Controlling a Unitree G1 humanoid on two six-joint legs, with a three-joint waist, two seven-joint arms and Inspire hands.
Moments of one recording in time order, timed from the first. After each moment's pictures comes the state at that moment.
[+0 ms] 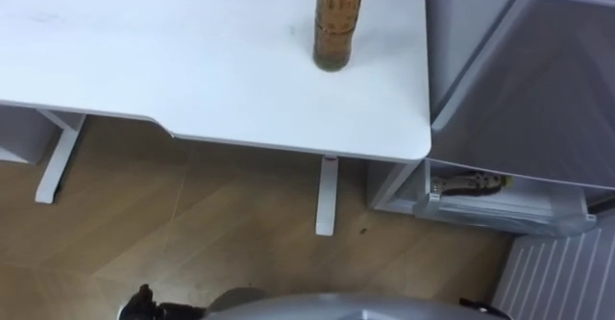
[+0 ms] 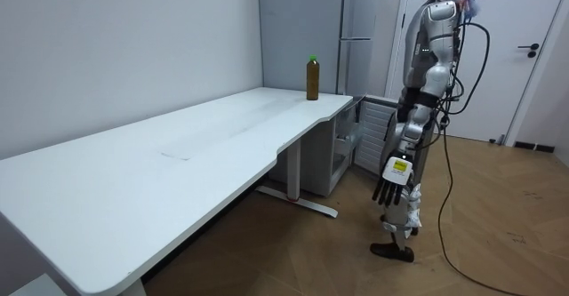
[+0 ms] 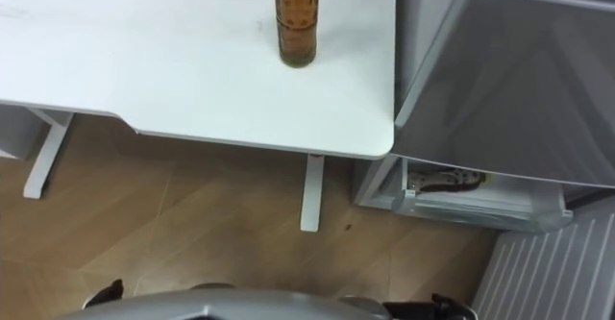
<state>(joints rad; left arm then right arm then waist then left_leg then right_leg) 0.18 0.22 0.04 1.08 -0.08 0.06 0.12 0.10 -0.27 0.05 1.29 0.33 0.06 0.02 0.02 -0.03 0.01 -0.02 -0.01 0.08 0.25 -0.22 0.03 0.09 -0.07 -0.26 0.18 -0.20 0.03</state>
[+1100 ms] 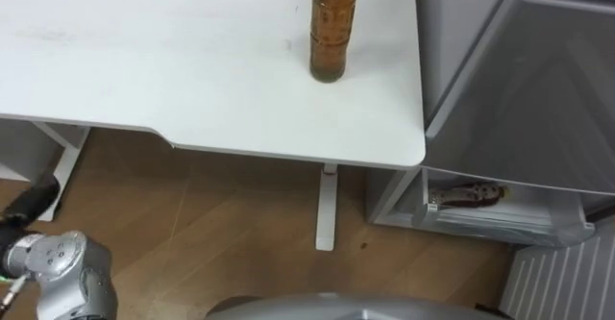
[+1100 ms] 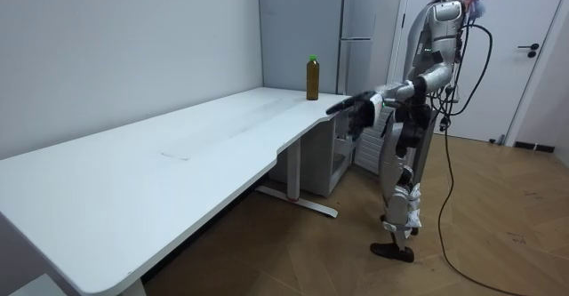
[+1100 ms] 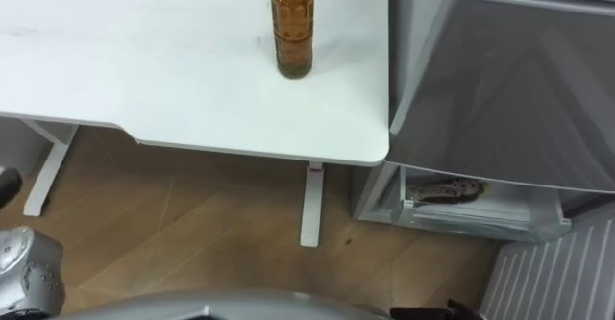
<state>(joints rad) 0.19 0.17 0.38 0.16 -0.24 -0.16 0.86 0.14 -0.25 -0.10 1.28 0.22 -0.01 -0.02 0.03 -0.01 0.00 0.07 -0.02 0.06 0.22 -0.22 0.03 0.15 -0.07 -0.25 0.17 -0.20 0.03</state>
